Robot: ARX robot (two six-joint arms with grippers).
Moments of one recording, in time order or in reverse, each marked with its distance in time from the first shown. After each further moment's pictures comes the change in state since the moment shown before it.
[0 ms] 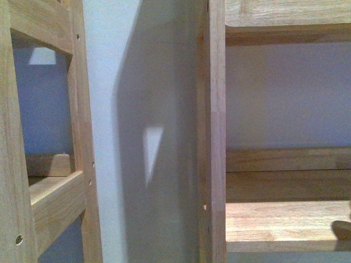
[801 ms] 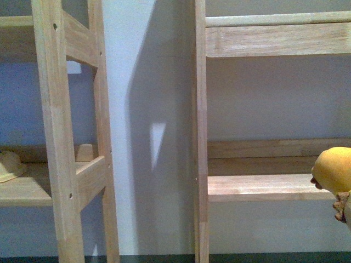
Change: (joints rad) left arm 0.000 -0.001 0.000 0.000 0.000 0.000; right arm -0.170 -0.103 -0.116 0.152 -0.346 0.138
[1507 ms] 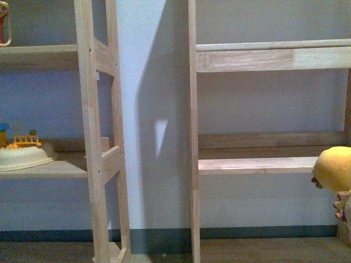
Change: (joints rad) left arm 0.000 0.000 0.000 0.000 0.000 0.000; right arm 0.000 0.000 0.000 0.000 0.001 0.000
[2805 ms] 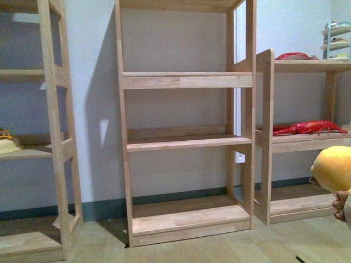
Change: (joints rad) left arm -0.002 0.003 0.000 -0.001 0.002 0.000; right arm -0.002 0.000 0.001 0.000 -0.003 0.000
